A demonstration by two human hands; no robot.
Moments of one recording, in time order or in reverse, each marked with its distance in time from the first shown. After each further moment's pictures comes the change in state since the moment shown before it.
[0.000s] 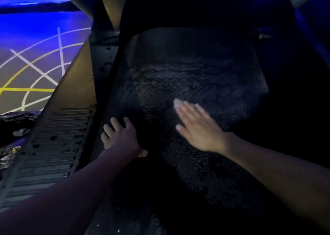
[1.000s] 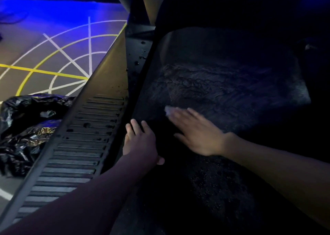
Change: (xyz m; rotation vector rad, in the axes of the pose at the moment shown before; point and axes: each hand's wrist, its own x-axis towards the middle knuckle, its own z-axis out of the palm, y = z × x) left_hand -0.009 -0.036 0.010 -0.039 -0.074 0.038; right_hand 0.056 -0.060 0.003 -0.015 -0.034 -0.274
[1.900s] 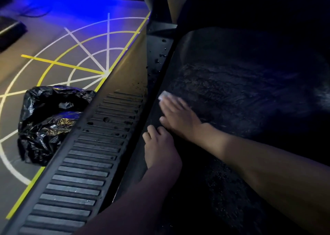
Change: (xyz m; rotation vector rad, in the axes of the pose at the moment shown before) left_hand -0.012 0.009 0.023 -0.328 0.344 -0.106; right_hand 0.095 -0.051 0.000 0.008 0.113 0.010
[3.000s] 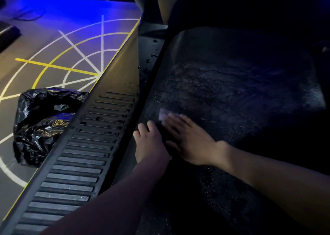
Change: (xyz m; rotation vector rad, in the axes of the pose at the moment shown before) left_hand -0.002 0.002 -0.006 -0.075 -0.021 -0.020; right_hand -0.082 0.013 -0.001 -0.039 -0.146 -0.140
